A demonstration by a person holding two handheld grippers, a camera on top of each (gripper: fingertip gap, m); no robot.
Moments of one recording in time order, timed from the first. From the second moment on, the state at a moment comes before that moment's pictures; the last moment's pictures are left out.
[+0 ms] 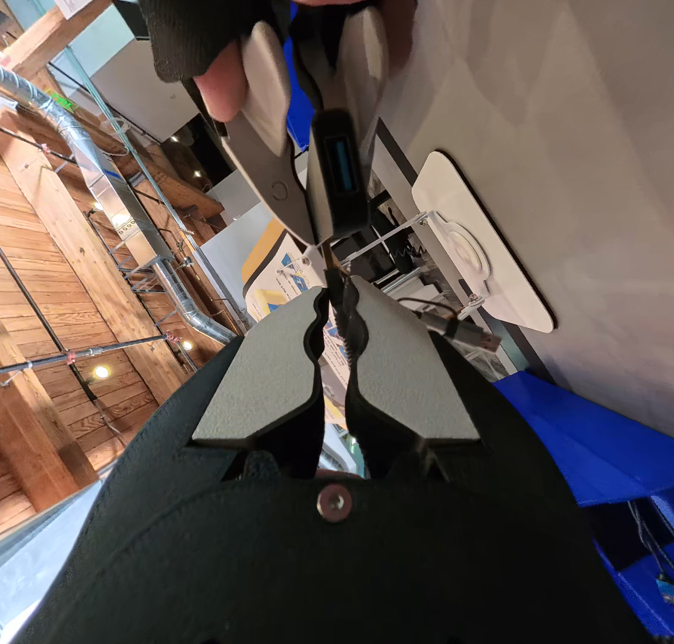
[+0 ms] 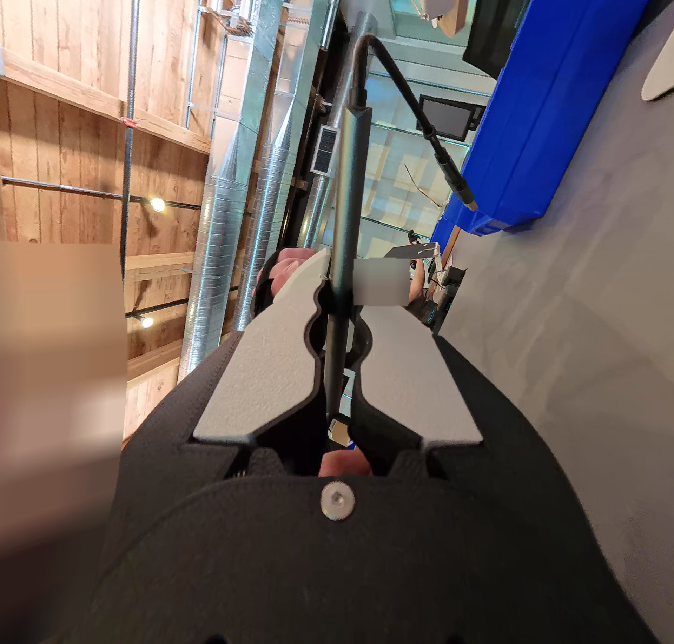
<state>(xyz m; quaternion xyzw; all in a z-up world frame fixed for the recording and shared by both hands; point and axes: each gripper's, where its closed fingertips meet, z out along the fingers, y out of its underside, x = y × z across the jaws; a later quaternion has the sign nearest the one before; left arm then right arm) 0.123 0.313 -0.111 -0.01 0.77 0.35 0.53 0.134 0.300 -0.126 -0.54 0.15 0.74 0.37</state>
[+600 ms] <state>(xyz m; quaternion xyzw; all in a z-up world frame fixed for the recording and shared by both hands) 0.112 0.308 -0.120 0.00 0.79 0.35 0.51 0.125 0.295 -0.130 -0.51 0.16 0.77 0.34</state>
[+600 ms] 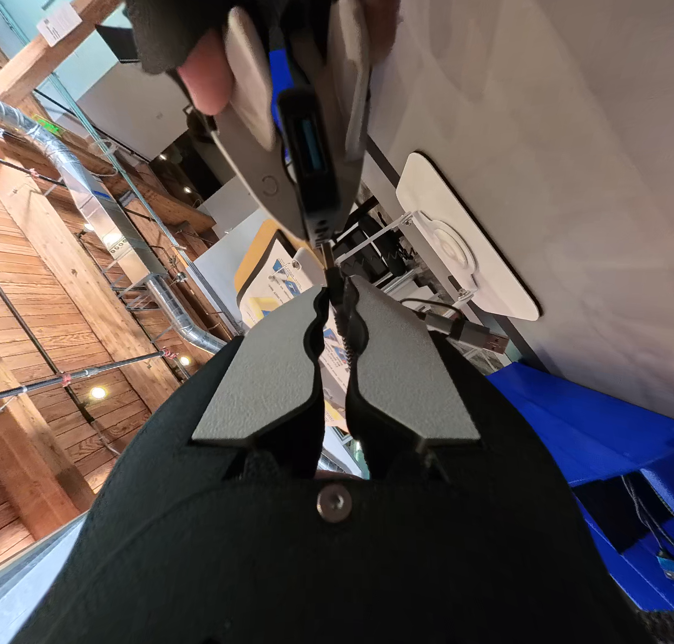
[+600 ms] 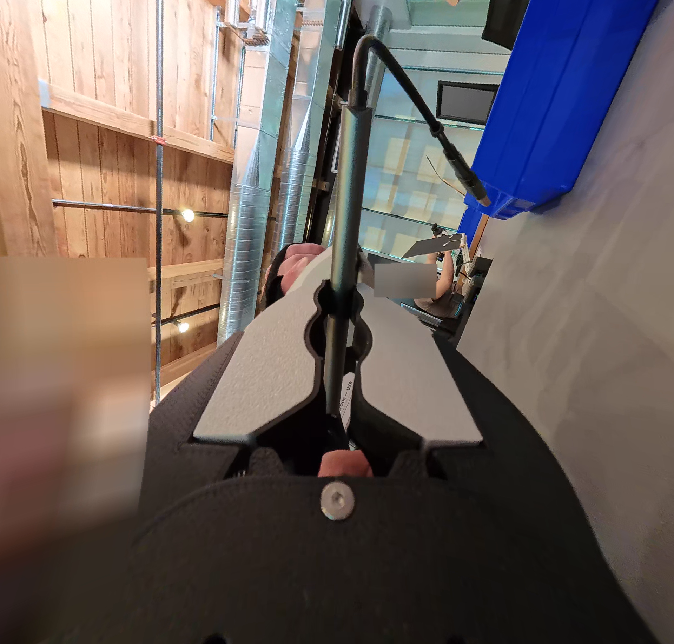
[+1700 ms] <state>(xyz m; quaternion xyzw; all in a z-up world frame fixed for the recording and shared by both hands) 0.107 0.300 -0.118 -0.01 0.79 0.34 0.51 0.120 0.292 -0.130 -0.48 0.16 0.79 0.34</state>
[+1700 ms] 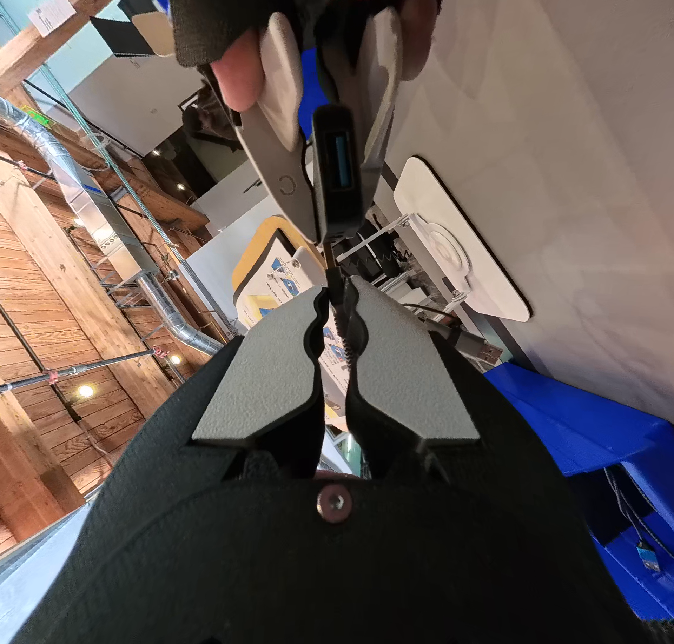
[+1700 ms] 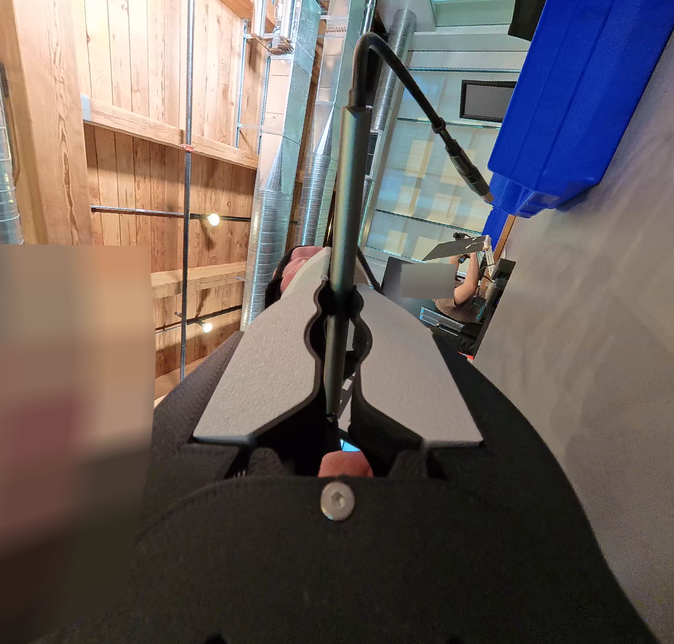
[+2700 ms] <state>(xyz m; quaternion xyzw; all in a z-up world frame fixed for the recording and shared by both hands) 0.106 0.306 -0.120 -0.10 0.82 0.27 0.49 0.117 0.286 -0.130 -0.51 0.12 0.78 0.36</state>
